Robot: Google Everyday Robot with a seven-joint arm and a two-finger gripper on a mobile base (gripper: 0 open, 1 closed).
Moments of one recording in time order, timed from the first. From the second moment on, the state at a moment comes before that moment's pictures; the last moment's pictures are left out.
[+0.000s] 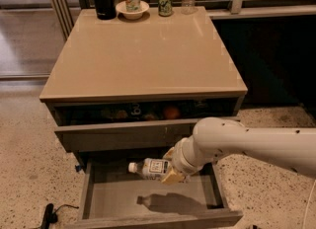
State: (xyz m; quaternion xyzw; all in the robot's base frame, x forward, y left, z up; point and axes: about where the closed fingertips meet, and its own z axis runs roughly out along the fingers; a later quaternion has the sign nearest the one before) arm 0.465 -0.036 0.584 -0.65 0.72 0.13 0.21
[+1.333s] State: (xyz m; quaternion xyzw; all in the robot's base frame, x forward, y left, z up) arm 0.438 -0.057 0.766 -0.64 0.73 0.15 0.20
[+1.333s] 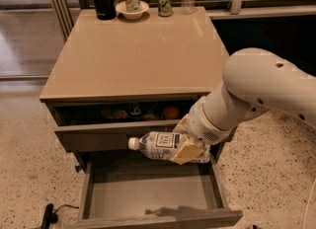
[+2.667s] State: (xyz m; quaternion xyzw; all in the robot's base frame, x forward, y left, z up) arm 0.469 -0.034 0.864 -0.64 0.72 0.16 0.19
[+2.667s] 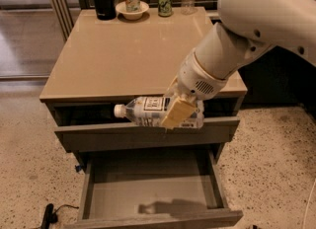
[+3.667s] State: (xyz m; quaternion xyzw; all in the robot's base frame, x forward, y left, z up) arm 0.528 -0.009 0.872 -0.67 0.69 0.14 0.23
